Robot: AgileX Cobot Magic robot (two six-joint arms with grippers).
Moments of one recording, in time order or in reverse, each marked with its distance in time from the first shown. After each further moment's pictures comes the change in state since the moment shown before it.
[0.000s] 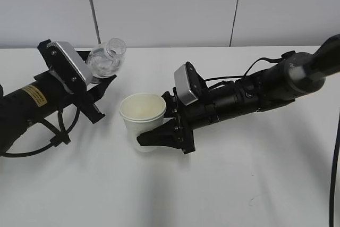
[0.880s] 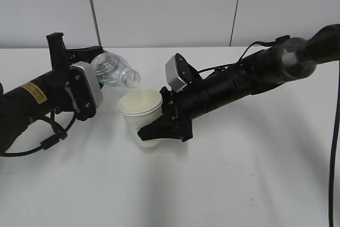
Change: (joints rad) left arm 0.000 0.000 -0.008 -0.029 0.000 0.555; right arm 0.005 0.017 -0.141 -0.189 0.051 0.274
